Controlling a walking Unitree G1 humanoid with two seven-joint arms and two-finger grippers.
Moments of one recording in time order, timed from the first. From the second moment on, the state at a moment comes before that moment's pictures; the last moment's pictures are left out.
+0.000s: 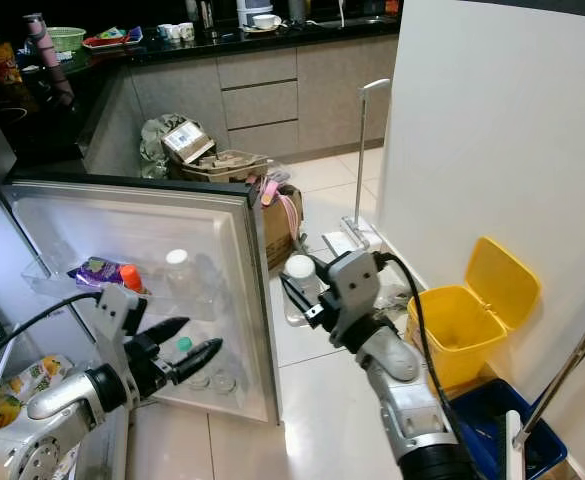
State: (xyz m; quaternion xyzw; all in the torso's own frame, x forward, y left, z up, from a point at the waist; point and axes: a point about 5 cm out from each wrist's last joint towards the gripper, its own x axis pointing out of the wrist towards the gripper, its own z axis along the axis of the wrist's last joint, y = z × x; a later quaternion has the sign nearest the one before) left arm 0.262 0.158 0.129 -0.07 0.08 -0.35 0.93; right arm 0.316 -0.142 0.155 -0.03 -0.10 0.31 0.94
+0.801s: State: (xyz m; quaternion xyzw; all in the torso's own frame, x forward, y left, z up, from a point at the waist) left arm 0.248 0.103 0.162 -0.07 0.04 -0.49 0.87; right arm 0.265 -0.096 0.193 0.03 -0.06 0.60 0.80
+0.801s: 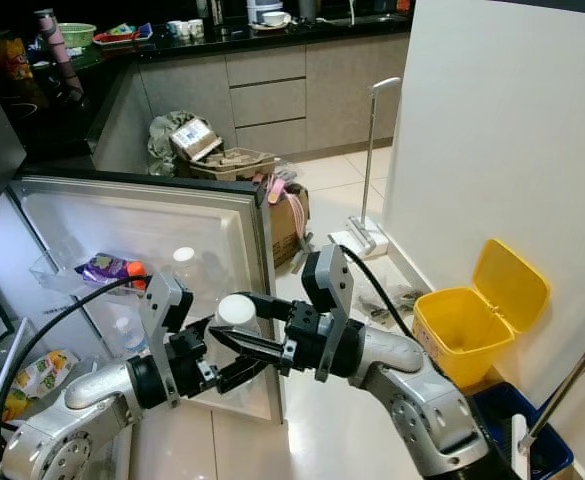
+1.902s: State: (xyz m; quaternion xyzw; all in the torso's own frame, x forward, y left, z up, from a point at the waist) left arm 0.239 0.104 0.156 0.00 0.05 -0.47 0.88; right arm 0.277 -0.103 0.185 0.00 -0.03 0.55 0.83
